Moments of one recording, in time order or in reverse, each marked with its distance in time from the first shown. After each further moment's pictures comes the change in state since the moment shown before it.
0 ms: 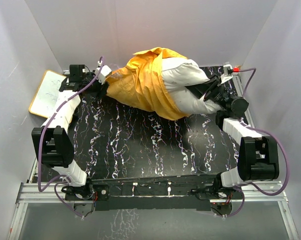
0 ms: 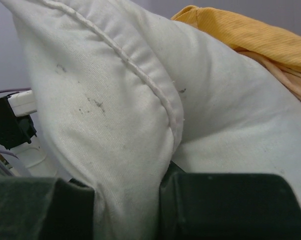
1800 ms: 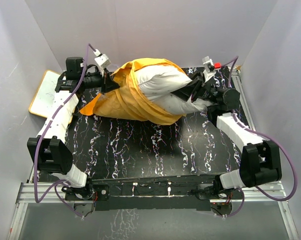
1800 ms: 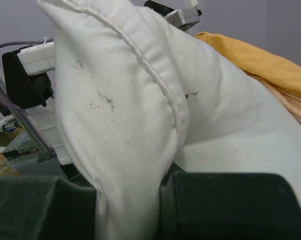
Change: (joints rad) left arm -0.033 -0.092 0.091 -0.032 0.520 -0.357; right arm 0.196 -0.051 0.156 -0.225 -0.150 -0.199
